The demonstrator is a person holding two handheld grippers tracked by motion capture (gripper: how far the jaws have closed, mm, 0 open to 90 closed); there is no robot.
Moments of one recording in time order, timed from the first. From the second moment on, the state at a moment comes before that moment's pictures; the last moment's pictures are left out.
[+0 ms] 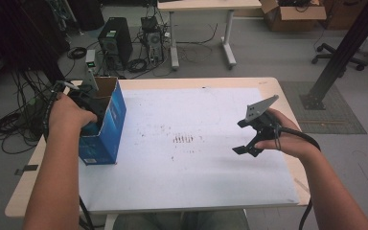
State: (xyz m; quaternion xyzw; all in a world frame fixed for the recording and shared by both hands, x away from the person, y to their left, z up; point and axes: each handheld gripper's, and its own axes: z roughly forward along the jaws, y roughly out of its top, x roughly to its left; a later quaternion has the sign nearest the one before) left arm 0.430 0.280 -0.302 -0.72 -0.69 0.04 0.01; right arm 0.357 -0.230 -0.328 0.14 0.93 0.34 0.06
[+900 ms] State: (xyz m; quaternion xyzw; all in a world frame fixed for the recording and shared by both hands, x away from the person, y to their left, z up) left arm 0.427 0.280 -0.298 -0.72 -0.69 0.04 0.00; right arm 0.354 -0.235 -0.328 0.14 0.93 0.34 0.06
